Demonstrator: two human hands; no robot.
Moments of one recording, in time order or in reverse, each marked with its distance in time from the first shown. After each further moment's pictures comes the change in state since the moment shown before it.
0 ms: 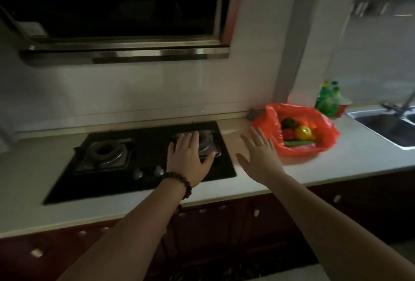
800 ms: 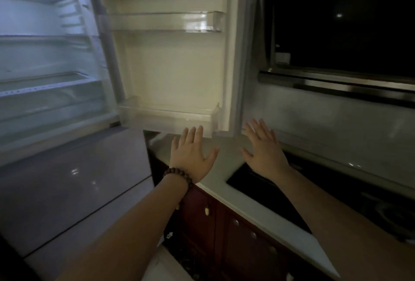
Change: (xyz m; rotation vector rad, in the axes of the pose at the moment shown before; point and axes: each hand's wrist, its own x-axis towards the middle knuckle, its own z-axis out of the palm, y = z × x) left_hand -0.203 -0.315 -0.216 0.283 0.318 -0.752; right_hand 0.066 -0.462 0.065 0.266 -0.077 -0.870
